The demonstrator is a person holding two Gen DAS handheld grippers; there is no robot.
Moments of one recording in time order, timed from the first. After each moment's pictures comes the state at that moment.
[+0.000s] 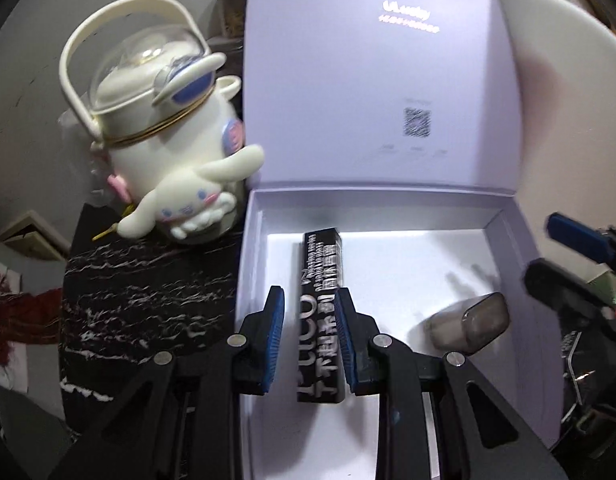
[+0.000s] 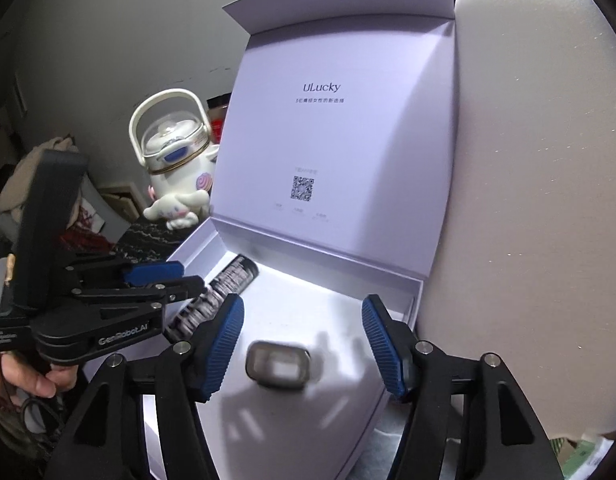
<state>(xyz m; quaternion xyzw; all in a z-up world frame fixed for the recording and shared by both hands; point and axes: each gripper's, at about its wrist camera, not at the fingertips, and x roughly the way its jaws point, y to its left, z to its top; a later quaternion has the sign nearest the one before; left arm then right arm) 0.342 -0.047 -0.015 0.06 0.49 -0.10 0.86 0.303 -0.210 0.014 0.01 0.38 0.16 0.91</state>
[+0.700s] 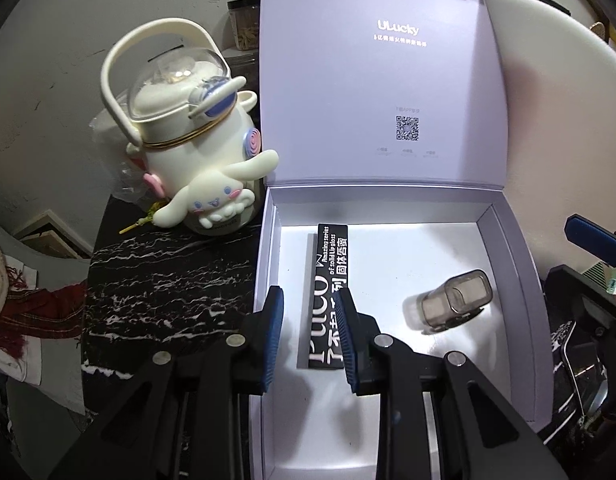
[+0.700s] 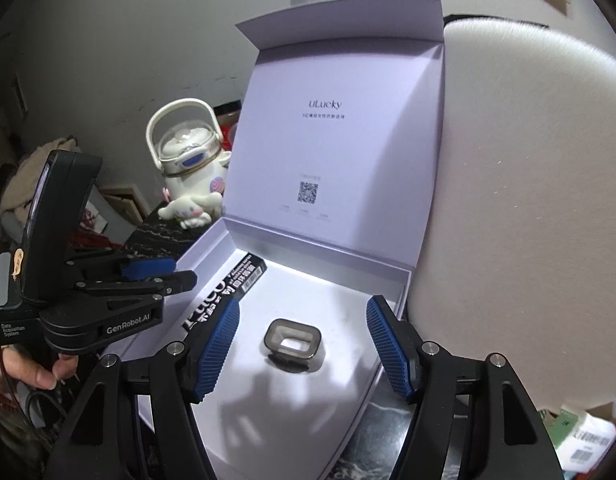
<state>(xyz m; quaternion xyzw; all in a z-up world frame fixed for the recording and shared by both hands) 0.315 -0.040 0.007 0.07 0.48 -0.09 0.87 0.275 -0.206 0.034 0.01 0.36 0.15 0.92</state>
